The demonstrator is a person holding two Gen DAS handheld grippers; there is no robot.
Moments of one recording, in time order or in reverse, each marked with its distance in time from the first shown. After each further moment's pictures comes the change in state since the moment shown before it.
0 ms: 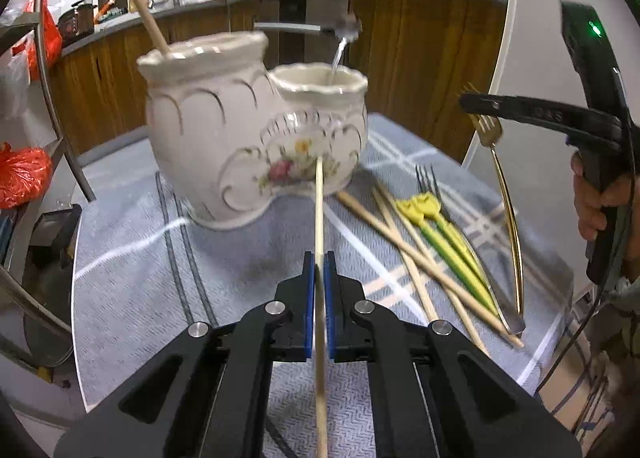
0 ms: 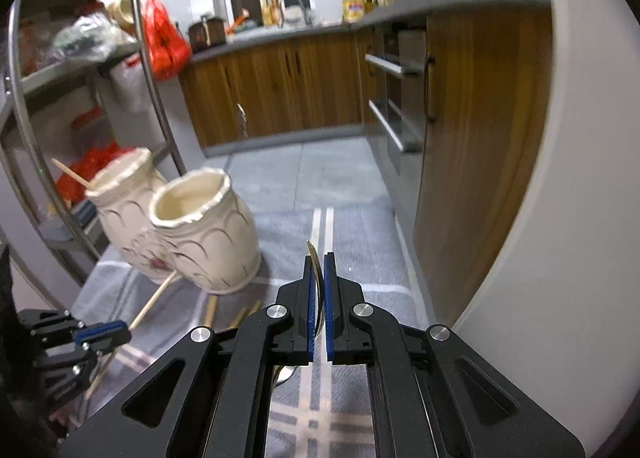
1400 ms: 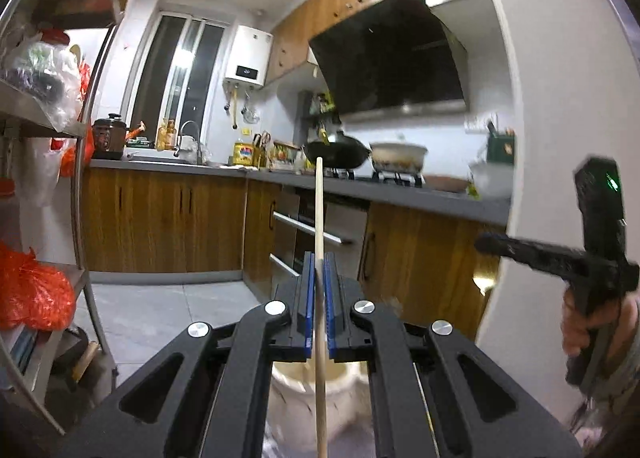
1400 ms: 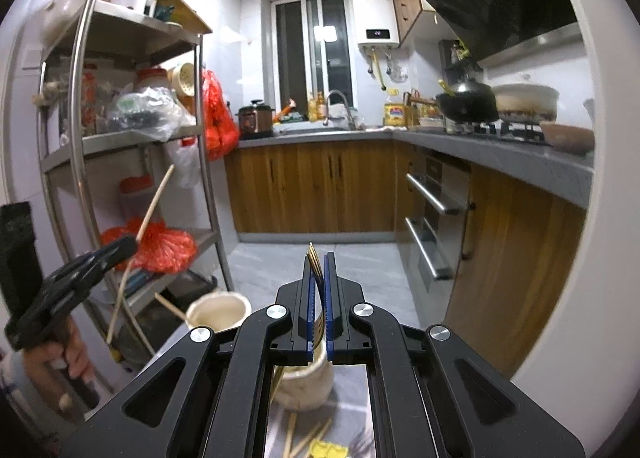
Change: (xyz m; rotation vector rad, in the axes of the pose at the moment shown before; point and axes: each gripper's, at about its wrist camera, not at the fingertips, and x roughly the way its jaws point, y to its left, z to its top) left arm -0.104 0.076 0.103 -0.068 -0.654 -0.035; right arm -0.059 0.063 0.090 -0.109 -0.328 0.087
